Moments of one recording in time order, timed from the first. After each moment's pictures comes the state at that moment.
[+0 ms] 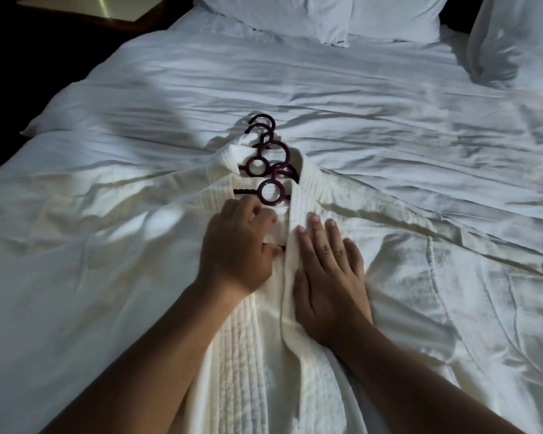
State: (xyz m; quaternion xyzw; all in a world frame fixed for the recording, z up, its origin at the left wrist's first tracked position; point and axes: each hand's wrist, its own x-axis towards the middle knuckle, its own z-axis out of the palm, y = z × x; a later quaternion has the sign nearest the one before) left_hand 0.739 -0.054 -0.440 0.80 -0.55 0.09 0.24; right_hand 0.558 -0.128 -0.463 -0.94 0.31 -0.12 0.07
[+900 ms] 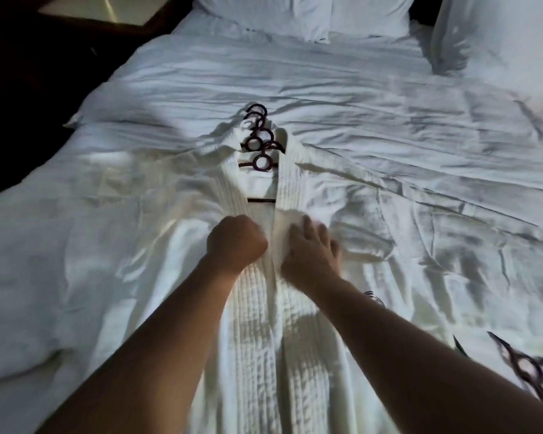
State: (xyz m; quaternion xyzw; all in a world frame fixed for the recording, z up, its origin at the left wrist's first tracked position) left_hand 0.667 0.029 -0.389 0.88 -0.45 -0.12 0.12; right_hand 0.523 -0.043 -0.391 -0.87 0.44 0.06 0.20
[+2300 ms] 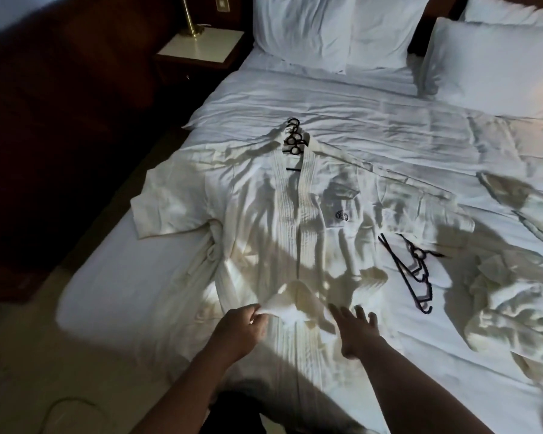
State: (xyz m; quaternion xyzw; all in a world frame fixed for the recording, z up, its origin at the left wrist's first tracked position) left_hand 0.381 0.459 -0.151 0.85 -0.29 -0.38 0.23; right_hand 0.183 0.251 -0.240 -0.86 0.32 0.39 0.09
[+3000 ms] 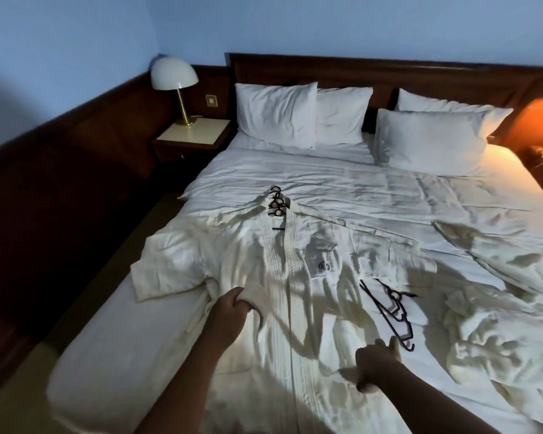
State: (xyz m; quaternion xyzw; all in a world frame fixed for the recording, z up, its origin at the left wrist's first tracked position) left_hand 0.425 0.424 -0.026 0.81 -0.26 -0.30 0.44; right_hand 0.165 0.249 -0.108 -0.83 0.38 0.40 0.04
